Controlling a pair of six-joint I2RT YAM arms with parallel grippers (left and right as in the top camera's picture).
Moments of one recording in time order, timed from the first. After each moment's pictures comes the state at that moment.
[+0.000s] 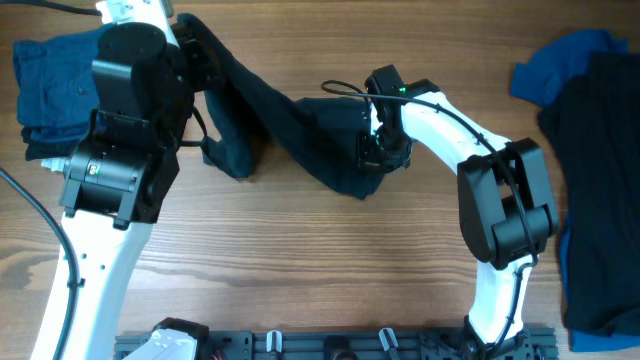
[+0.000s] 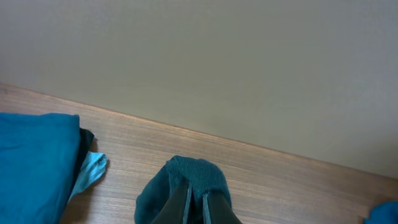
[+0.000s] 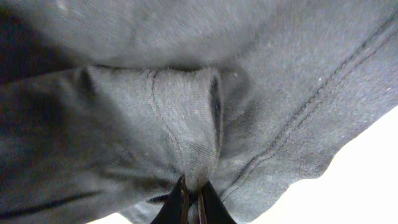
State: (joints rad) left arm -0.25 1.27 1.48 -0.55 -0.22 -0.38; right arm 0.36 2.10 1.48 -0.95 -0.26 0.38
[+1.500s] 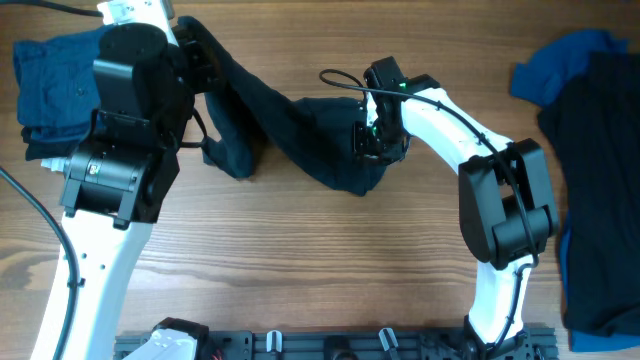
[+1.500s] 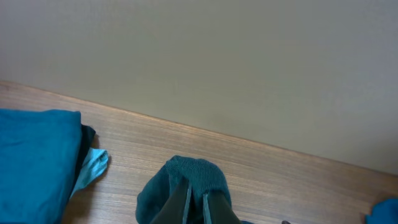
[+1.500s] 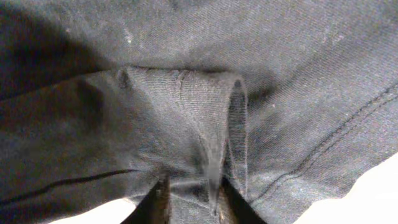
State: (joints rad) left arm -0.25 1.27 1.48 -0.56 -0.22 -0.38; right arm 0.36 2.10 1.50 -0.90 -0.31 0.39
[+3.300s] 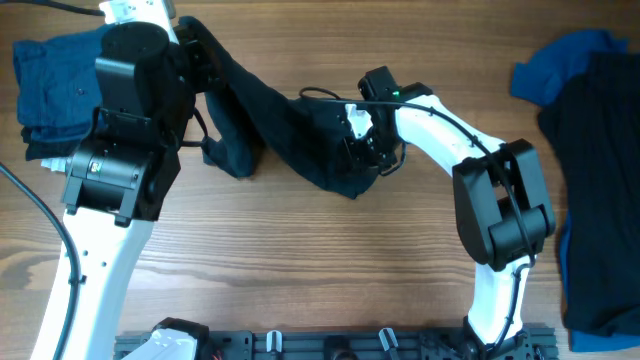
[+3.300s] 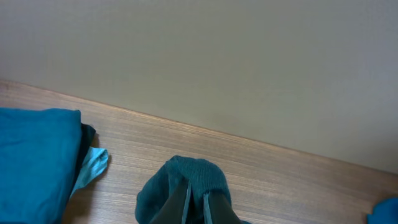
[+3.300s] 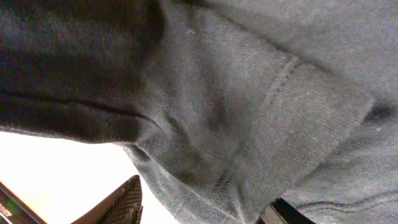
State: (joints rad) left arm -0.25 1.28 1.48 -0.56 -0.22 -0.38; right arm 0.39 2.10 1.46 -0.87 -0.44 0.08
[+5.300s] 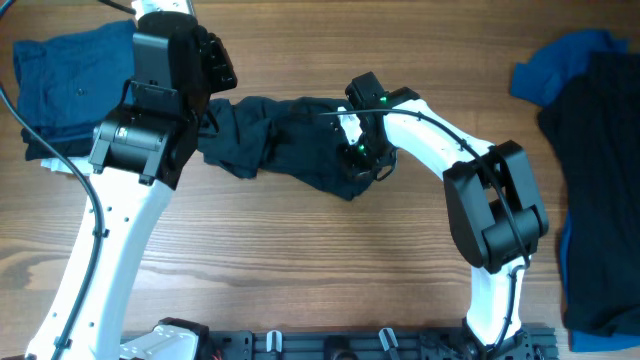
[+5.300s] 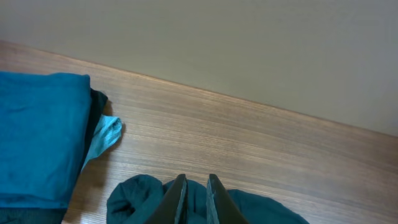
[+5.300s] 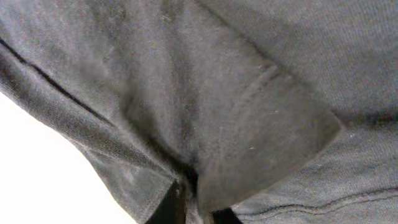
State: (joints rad) left arm -0.25 1.39 1.48 -0.63 -0.24 -0.38; right arm 0.44 2.11 1.46 -0.88 -0.31 0.06
